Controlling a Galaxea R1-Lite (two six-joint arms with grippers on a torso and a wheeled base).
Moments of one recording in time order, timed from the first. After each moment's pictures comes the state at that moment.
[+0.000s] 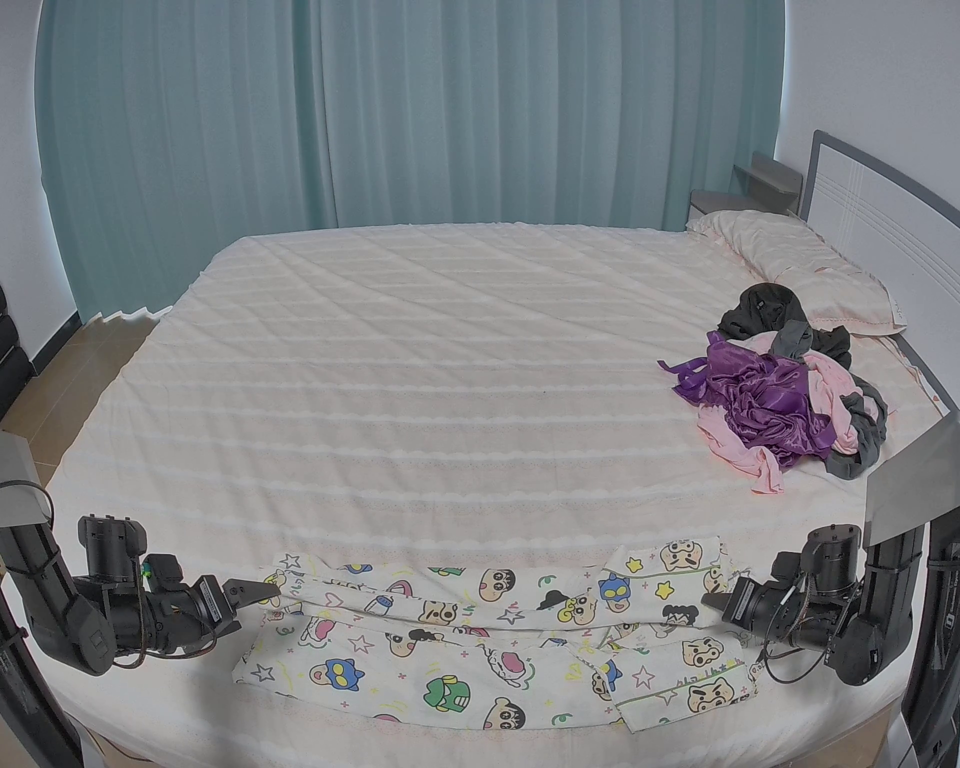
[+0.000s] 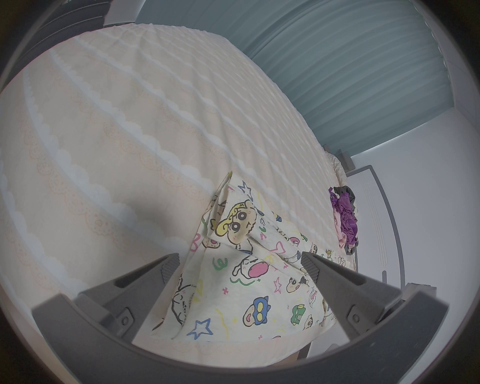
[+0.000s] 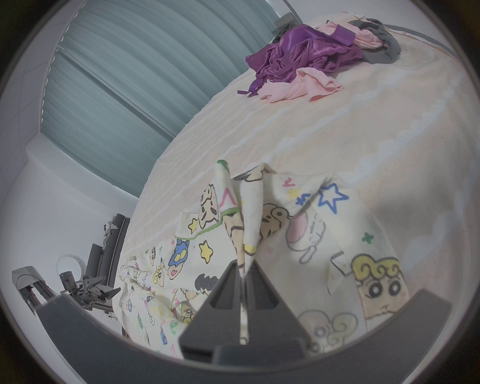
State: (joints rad) left arm 0.12 1.98 -0.18 -1.03 -0.52 -0.56; right arm 0.17 2.30 -0.13 -1.55 0.25 0.63
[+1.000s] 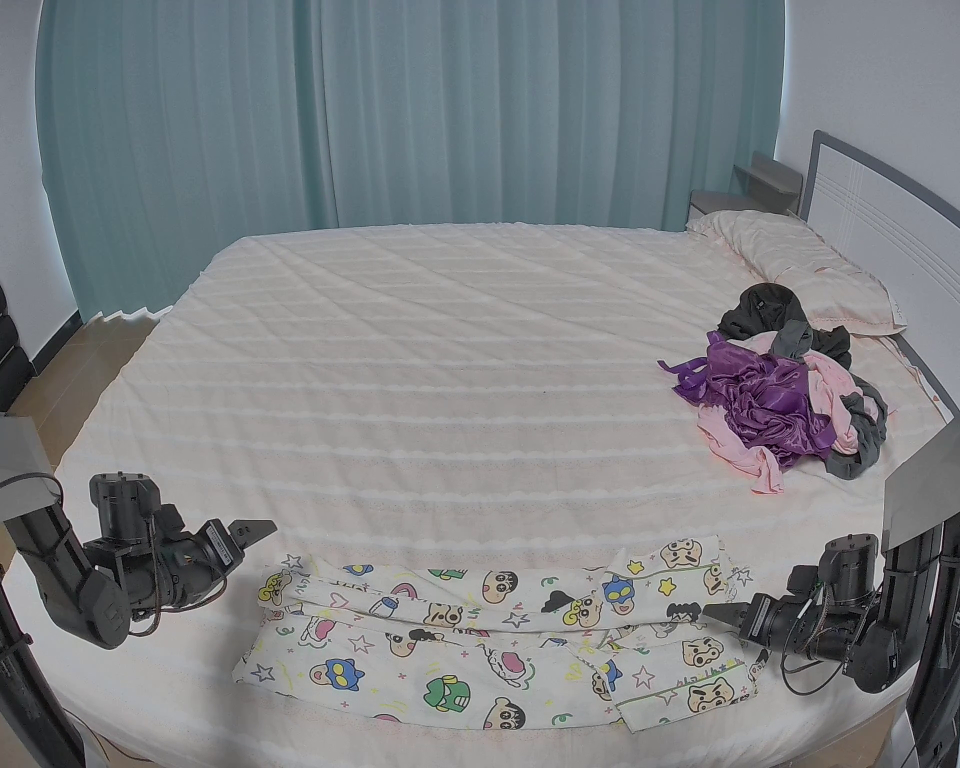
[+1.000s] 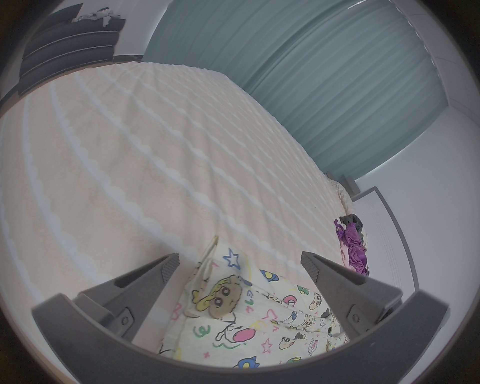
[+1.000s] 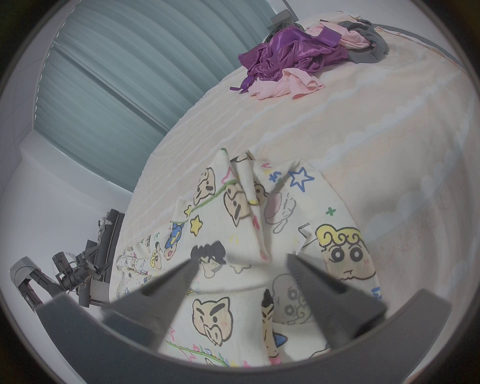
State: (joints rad) left arm 0.04 1.98 -0.33 -1.06 -0.30 -0.66; right arm 0.13 2.24 -0.02 -1.54 0.26 0.59
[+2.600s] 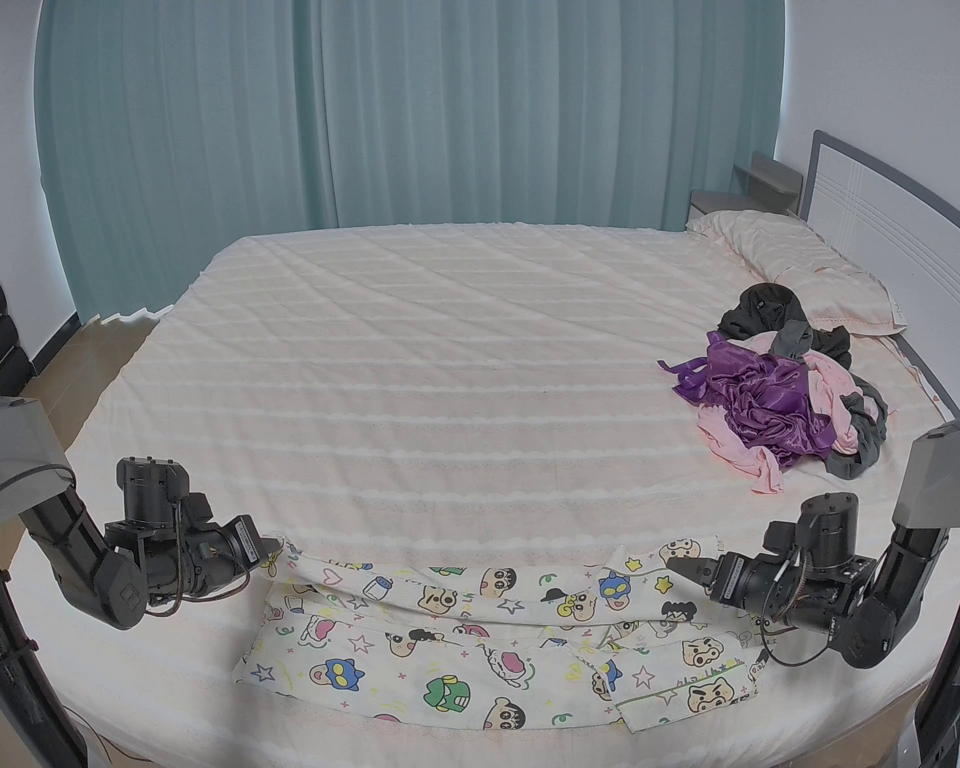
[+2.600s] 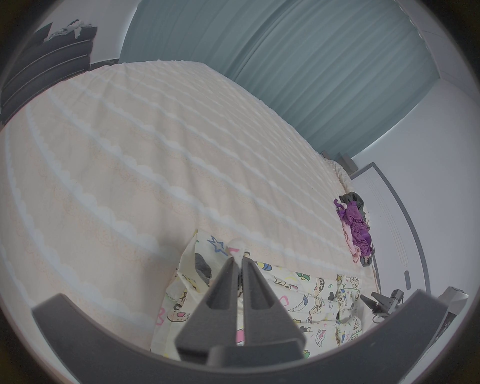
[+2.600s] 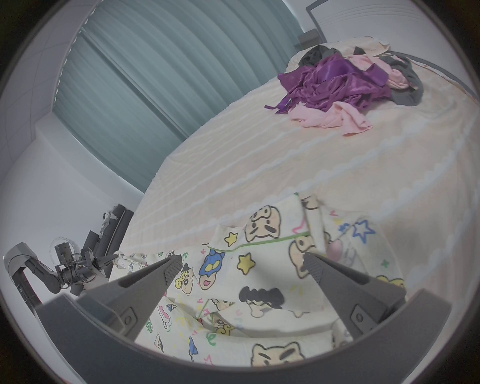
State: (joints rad) left arm -0.03 1.99 -0.45 -0.89 -0.28 -0.57; right arm 0.27 2.07 -0.22 -1.29 0.14 0.58
